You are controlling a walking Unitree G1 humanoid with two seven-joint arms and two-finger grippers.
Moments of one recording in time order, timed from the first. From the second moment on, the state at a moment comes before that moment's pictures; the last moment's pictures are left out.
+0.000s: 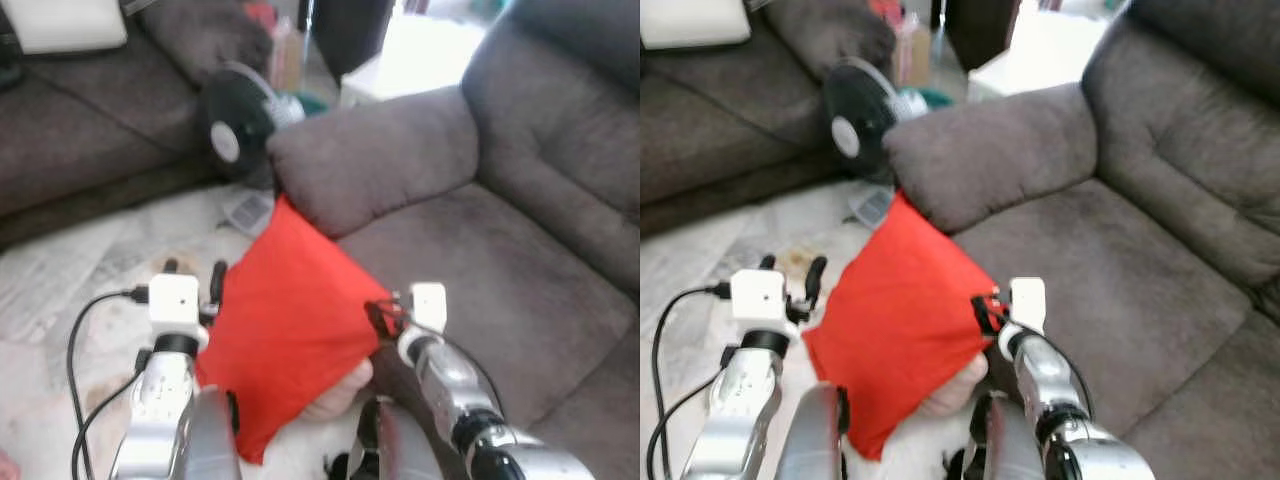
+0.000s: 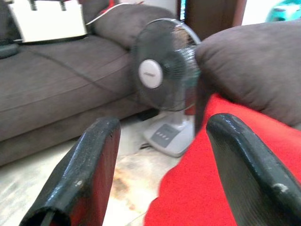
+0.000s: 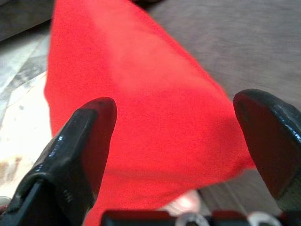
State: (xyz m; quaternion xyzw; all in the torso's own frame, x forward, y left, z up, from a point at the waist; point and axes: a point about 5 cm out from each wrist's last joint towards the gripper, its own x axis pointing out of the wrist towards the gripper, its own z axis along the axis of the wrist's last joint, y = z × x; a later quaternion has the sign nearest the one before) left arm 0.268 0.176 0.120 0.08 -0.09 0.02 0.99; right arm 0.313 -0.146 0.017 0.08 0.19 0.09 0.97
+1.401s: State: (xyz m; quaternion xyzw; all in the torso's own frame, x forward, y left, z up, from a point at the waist) left arm 0.273 0.160 0.118 0.11 -0.07 -0.08 0.99; right arm 0.315 -0.155 0.021 0.09 0.17 0.06 0.98
